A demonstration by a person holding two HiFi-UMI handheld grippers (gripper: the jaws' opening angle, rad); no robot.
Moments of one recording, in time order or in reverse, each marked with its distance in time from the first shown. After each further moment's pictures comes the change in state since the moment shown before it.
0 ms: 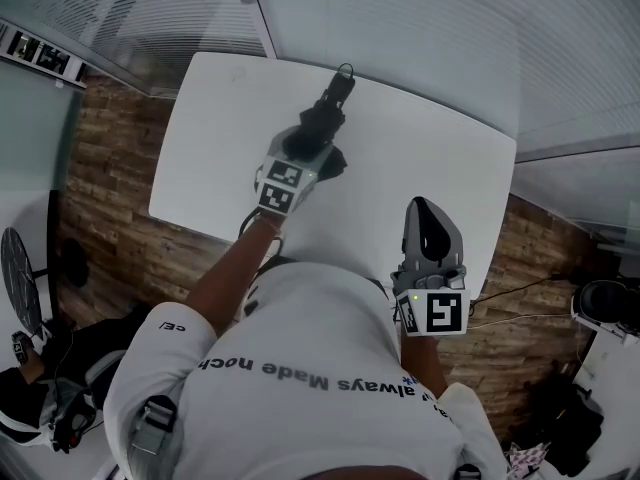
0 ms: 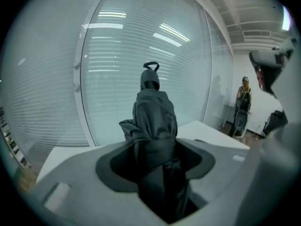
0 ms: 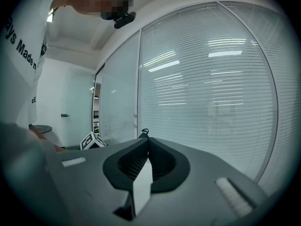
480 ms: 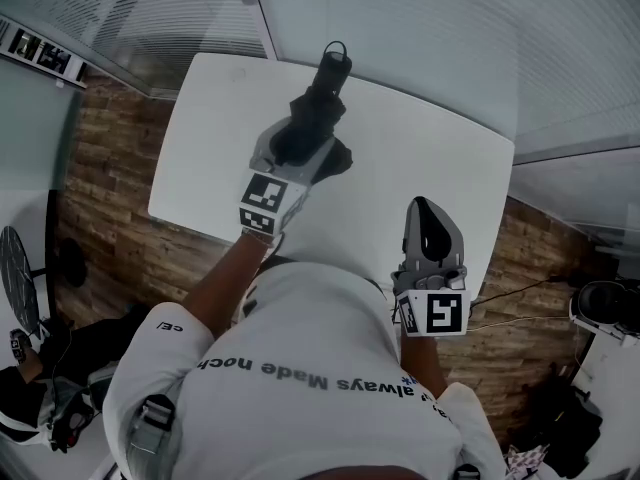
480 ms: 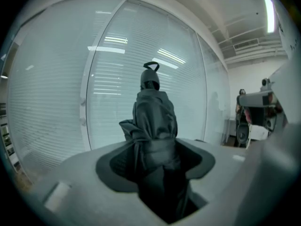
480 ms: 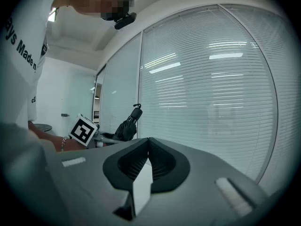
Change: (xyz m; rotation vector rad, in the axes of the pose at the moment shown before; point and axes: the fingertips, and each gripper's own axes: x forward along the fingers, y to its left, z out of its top) left arm -0.068 -0.018 0.091 0.027 -0.255 0.021; right arm -0.009 -0.001 0.008 -0.016 -0.019 0.000
